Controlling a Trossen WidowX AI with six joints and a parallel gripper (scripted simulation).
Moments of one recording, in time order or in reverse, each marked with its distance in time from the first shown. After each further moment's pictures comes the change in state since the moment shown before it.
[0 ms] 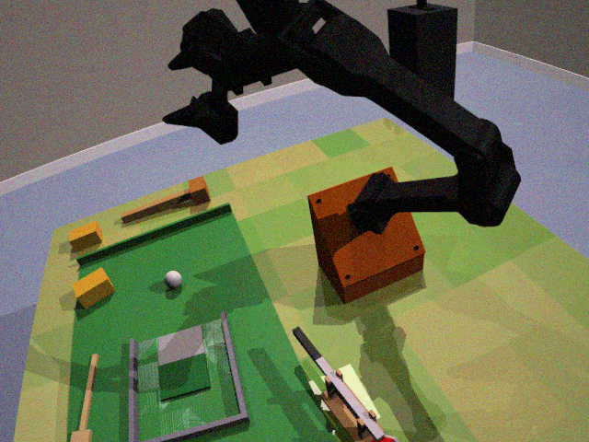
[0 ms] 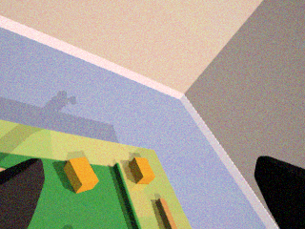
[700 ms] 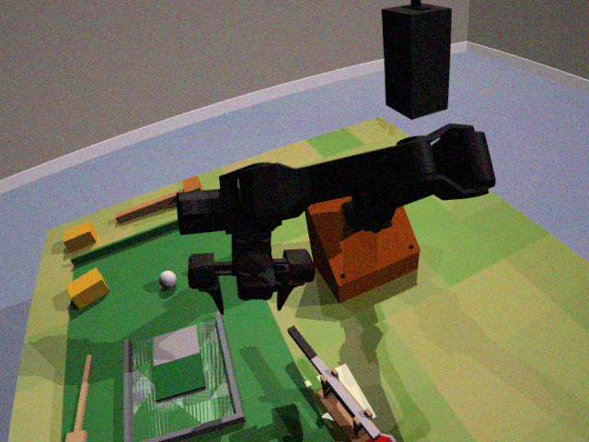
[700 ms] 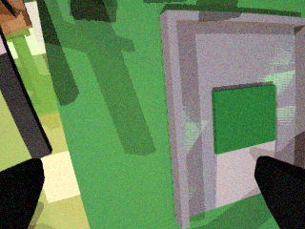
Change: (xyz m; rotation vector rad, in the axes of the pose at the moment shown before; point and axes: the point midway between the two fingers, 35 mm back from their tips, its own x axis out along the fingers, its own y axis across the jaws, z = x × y) arm 0.016 0.255 -0.209 -1.005 0.157 1.237
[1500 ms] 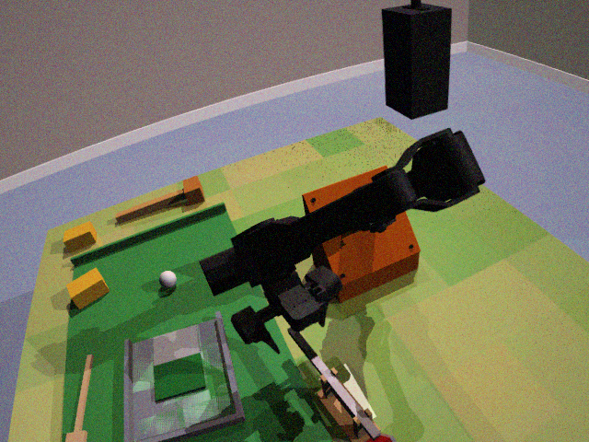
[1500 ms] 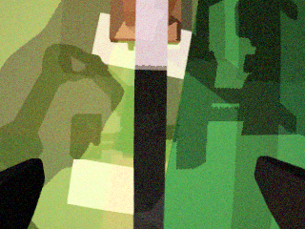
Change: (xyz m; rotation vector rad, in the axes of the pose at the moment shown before) arm 0.071 0.077 0.002 -0.301 -0.128 0.317
